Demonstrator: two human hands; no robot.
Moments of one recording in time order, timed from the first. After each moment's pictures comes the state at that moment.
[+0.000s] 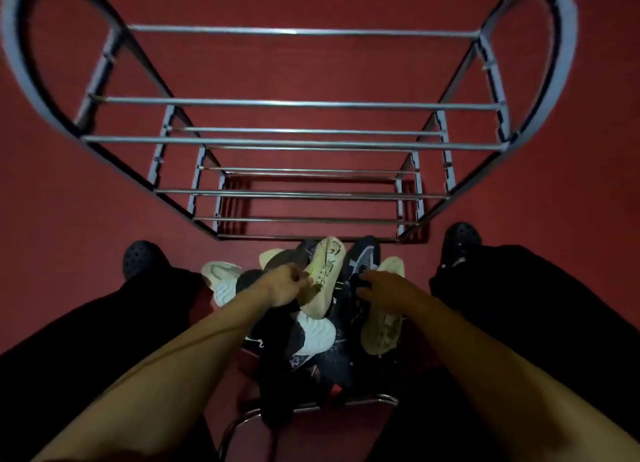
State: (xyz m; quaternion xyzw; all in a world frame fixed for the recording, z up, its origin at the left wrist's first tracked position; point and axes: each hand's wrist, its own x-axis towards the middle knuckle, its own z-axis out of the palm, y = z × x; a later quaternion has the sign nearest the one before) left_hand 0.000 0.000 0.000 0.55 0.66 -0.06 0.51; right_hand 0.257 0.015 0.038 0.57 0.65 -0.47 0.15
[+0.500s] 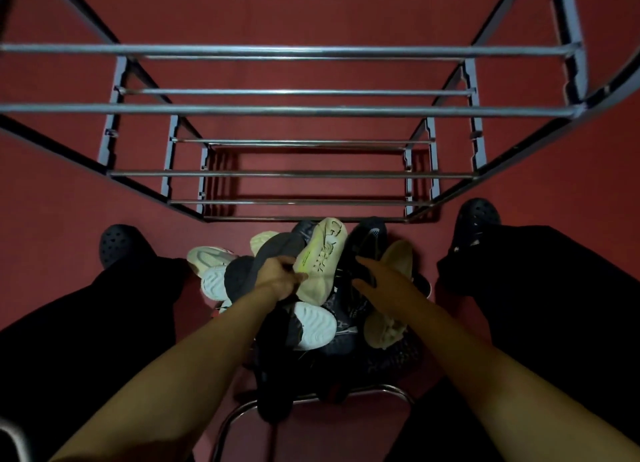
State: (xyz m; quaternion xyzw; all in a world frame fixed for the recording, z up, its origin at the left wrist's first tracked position) left_hand 0.011 0.004 -0.072 0.29 0.76 0.08 0.57; right_hand 0.259 0.009 -0.025 0.60 0.60 -0.52 0.03
